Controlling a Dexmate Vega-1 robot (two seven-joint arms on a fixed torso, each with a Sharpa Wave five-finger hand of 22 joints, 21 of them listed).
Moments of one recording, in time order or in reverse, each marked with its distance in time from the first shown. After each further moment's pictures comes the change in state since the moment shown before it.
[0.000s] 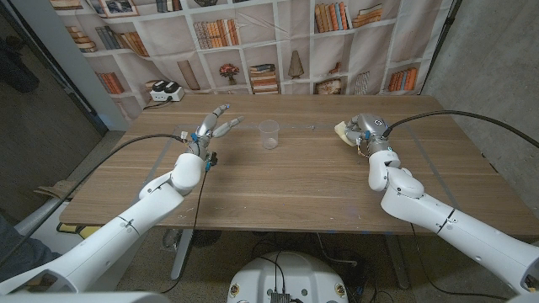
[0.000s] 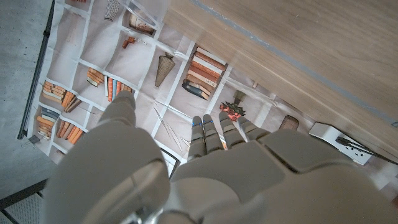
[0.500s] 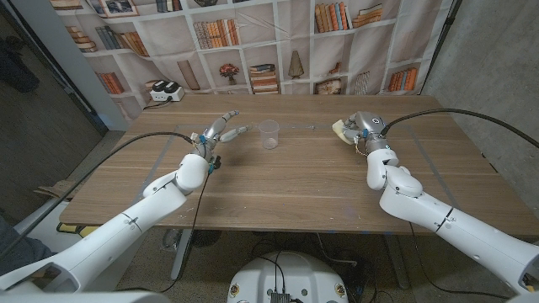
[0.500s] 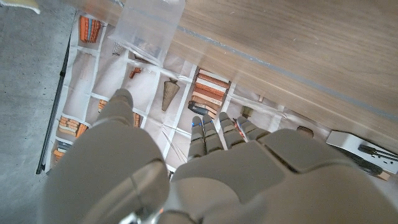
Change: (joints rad) left arm -0.053 0.012 0.068 0.052 0.073 0.010 -0.062; left_hand 0.010 -0.021 -0.007 -0.007 0.005 0.008 -0.008 0.000 0.000 0.002 -0.010 0.000 0.005 -0.005 -0.005 0.000 0.000 -0.003 -0.004 0.000 0.000; right arm 0.012 0.006 -0.010 -0.004 -0.018 0.006 0.012; right_hand 0.000 0.000 0.000 0.000 0.000 0.000 0.000 0.004 -0.001 0.000 0.000 -0.001 0.006 0.002 0.002 0.000 0.000 0.002 0.013 0.000 0.000
